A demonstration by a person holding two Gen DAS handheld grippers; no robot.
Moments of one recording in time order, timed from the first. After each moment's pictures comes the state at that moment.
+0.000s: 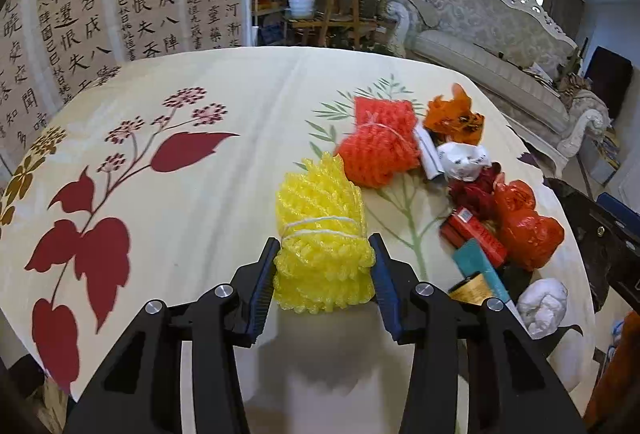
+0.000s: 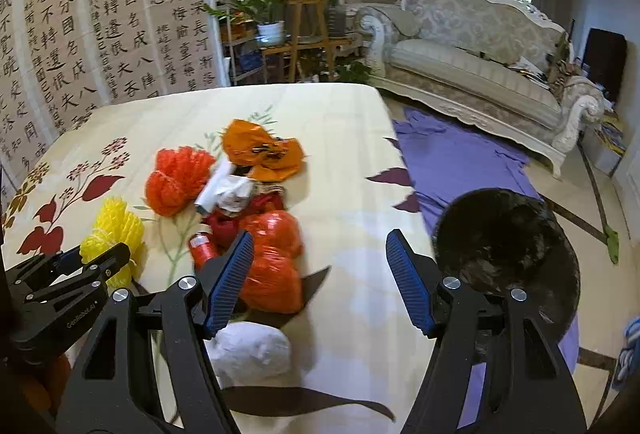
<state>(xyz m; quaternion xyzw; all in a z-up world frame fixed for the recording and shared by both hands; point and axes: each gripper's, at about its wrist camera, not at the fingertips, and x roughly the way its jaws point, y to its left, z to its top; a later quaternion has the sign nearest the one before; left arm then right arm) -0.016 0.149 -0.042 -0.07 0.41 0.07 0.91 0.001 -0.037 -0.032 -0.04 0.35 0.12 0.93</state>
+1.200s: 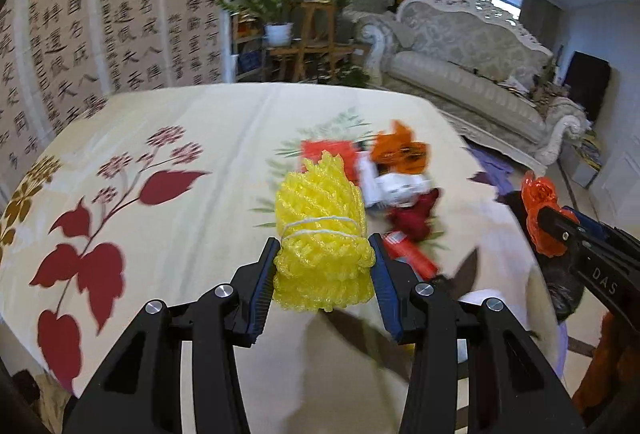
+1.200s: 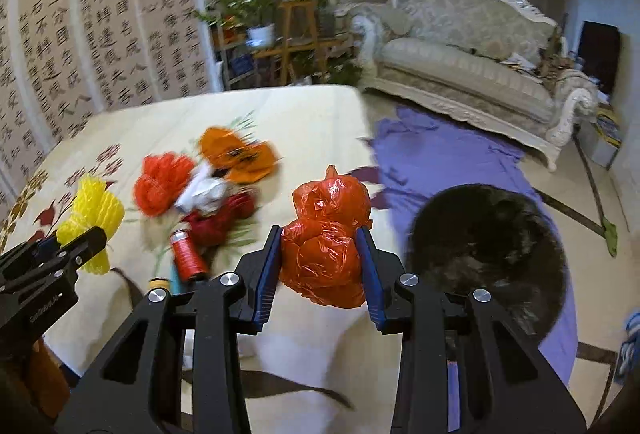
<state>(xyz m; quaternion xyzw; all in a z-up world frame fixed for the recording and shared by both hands) -0.023 0.110 -0.008 -0.06 0.36 0.03 0.93 -0.003 -0.079 -0.025 -0.03 0.35 0.10 0.93</state>
